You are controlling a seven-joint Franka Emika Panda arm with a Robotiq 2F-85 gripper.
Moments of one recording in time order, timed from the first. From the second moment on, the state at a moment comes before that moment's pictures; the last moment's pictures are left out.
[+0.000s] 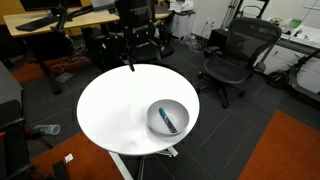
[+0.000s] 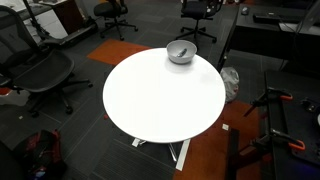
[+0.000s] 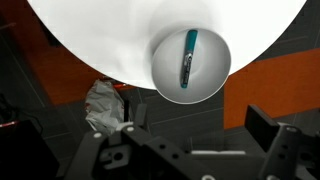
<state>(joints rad) -0.11 0.13 -0.14 -2.05 -0.23 2.34 1.65</state>
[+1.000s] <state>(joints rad) -0.11 0.36 -0.20 -2.04 -0.18 2.55 1.67</state>
